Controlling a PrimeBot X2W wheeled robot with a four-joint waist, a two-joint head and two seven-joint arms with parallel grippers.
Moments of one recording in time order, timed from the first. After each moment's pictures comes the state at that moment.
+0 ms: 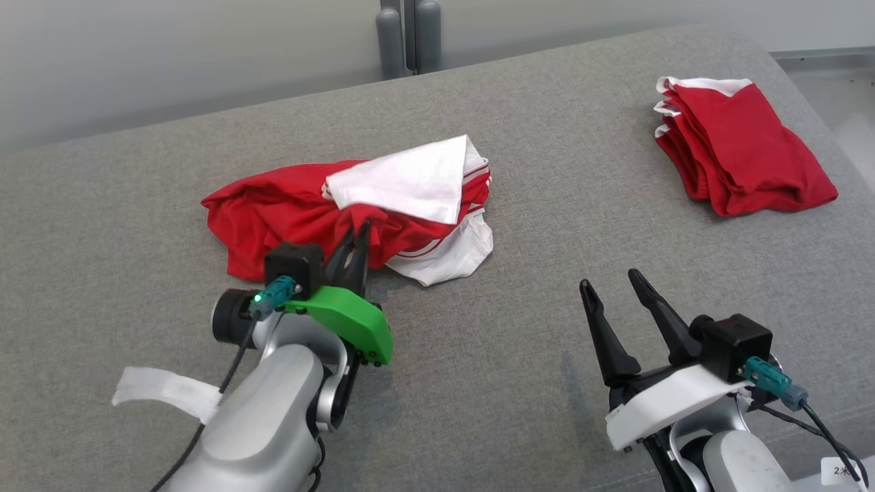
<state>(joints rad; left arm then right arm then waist) -0.56 0.13 -0.71 0.60 -0.66 0.14 -0.22 -0.07 -0.05 0.17 0.02 0.25 0.13 -0.08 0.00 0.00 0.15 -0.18</state>
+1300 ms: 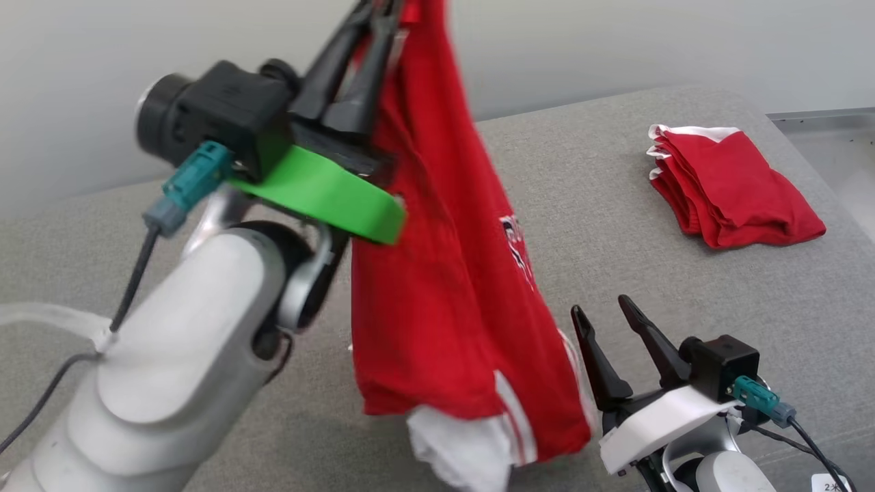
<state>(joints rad) -0.82 0.30 -0.69 -0.12 -0.57 0.25 0.01 -0.03 -0.05 0.19 0.04 0.27 0.13 -0.08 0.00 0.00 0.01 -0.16</state>
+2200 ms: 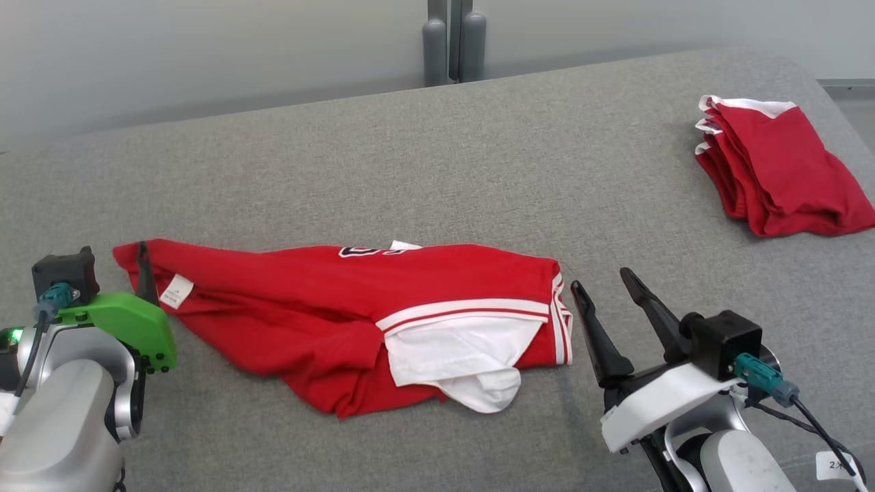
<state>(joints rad) -0.54 0.49 -0.56 0.66 -0.68 0.23 -0.16 -0.07 -0.05 0.19 -0.01 0.22 0.13 -0.04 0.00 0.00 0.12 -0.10</state>
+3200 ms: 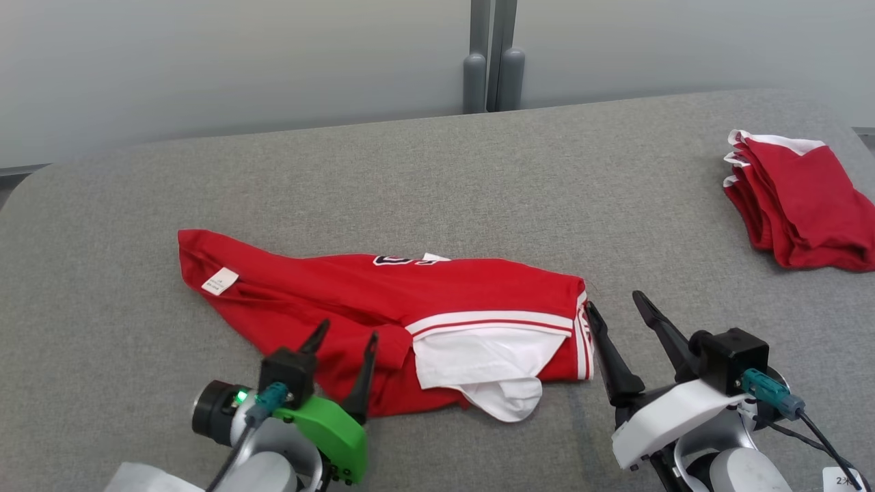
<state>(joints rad) -0.32 0.30 -0.73 0.39 -0.57 0.14 -0.21 -0.02 -0.05 0.16 0.00 0.22 0.13 -0.02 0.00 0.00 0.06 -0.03</state>
